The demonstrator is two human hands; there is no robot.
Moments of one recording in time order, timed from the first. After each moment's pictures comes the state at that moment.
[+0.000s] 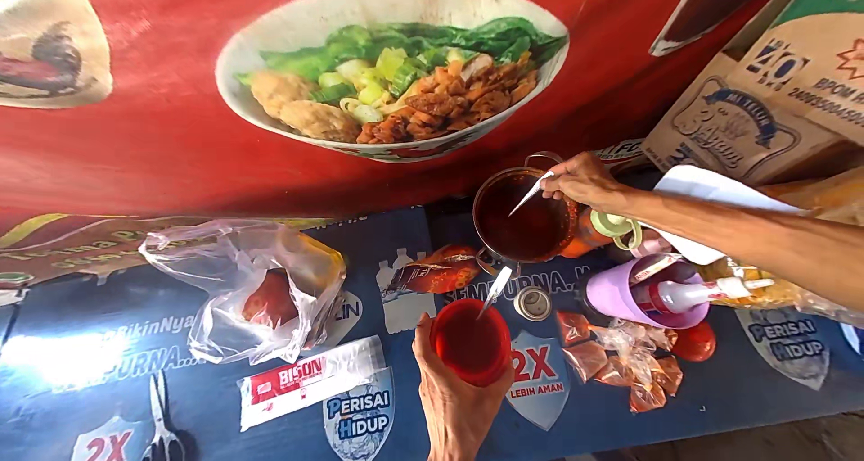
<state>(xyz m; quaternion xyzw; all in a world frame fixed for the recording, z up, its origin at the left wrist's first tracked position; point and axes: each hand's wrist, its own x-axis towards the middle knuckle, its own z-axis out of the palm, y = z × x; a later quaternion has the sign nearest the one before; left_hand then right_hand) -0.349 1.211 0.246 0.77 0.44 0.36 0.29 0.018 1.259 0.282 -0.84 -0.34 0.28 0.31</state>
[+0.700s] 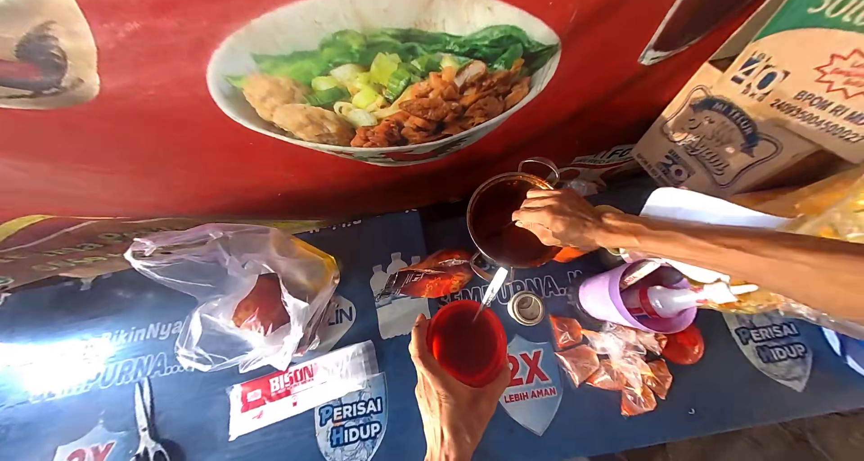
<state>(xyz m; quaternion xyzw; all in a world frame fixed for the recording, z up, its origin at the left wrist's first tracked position) -0.341 1.211 0.249 0.77 0.44 0.36 0.30 -0.004 1.237 0.264 -0.61 -0.78 0.00 0.15</state>
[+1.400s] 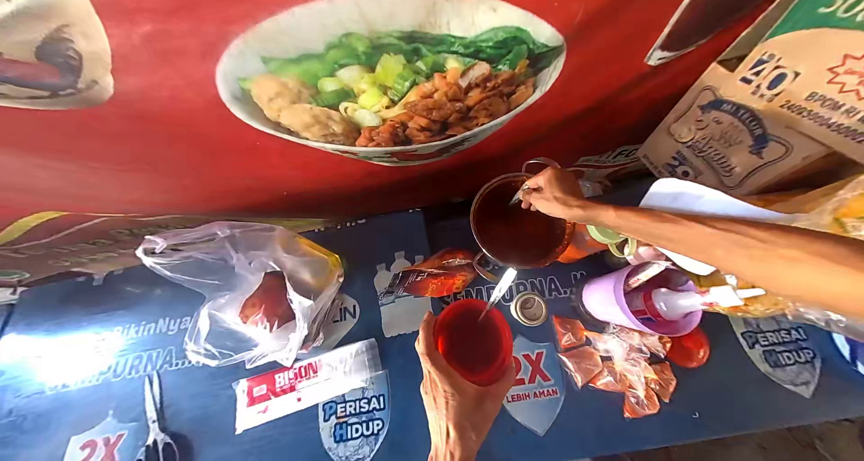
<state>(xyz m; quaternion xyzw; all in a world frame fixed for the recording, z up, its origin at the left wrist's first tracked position) -0.338 1.211 0.249 0.77 0.44 0.36 0.29 0.009 1.283 0.263 -0.84 -0.43 0.25 0.21</state>
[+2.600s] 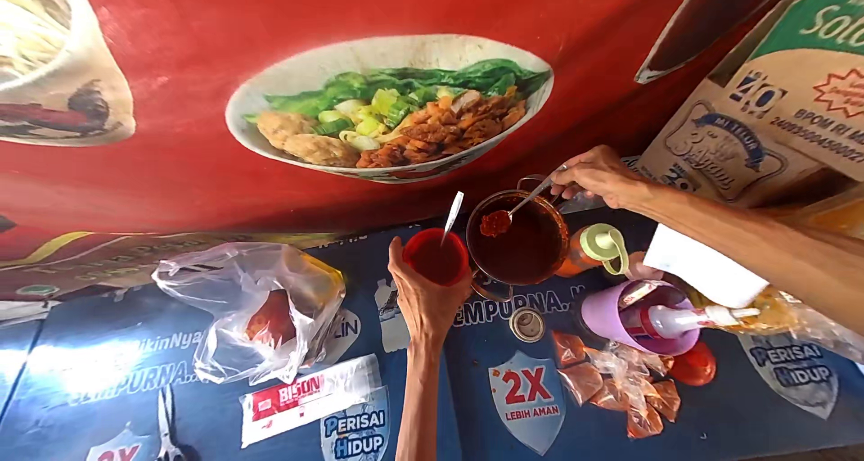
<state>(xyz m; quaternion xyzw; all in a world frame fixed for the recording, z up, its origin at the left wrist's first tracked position) -0.258 1.330 0.251 0.76 0.49 0.35 0.24 0.050 1.263 0.330 -0.83 -0.22 0.34 0.37</state>
